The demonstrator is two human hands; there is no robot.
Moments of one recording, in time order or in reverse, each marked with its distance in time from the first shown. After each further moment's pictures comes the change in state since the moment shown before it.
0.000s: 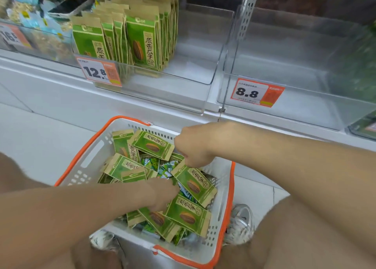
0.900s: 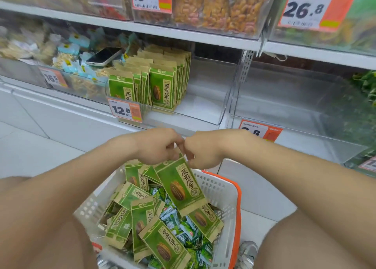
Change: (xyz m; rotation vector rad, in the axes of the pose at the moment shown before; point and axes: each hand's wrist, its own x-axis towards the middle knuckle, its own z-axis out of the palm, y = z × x) left_hand -0.137 -0.073 -0.155 -0.397 0.613 0.030; right_hand -0.013 0.016 -0.061 0.181 0.063 0.011
